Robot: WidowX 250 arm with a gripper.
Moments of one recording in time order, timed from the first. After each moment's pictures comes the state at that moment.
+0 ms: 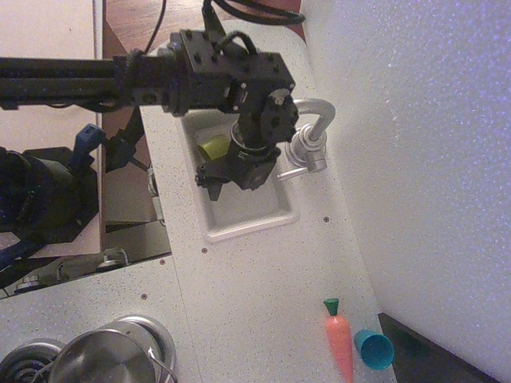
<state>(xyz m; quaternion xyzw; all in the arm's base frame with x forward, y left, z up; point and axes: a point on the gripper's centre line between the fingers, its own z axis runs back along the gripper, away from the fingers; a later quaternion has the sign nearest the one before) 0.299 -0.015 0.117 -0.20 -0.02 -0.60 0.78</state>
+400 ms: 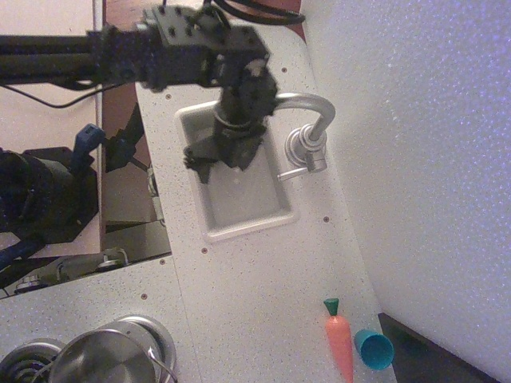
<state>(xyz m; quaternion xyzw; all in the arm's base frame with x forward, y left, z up) 0.286 0.006 0.110 -0.19 -0.02 -0.57 0.80</state>
